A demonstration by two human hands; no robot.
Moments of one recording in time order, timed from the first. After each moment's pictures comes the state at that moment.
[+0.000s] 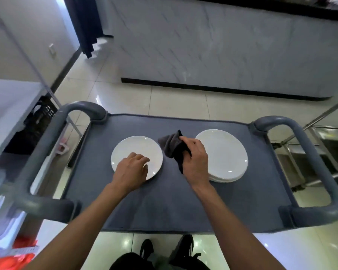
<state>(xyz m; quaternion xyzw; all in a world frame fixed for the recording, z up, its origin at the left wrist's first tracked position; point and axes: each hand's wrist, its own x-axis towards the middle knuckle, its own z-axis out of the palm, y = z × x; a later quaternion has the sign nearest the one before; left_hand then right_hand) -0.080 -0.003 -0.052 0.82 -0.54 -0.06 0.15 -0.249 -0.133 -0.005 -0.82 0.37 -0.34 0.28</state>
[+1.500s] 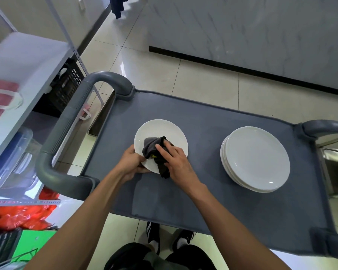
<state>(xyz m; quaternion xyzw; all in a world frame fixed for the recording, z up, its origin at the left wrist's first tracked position) -0.030 0.026 -0.097 0.65 0.05 -0.49 0.58 -0.175 -0.100 -0.106 -0.95 0.15 -0.05 0.27</state>
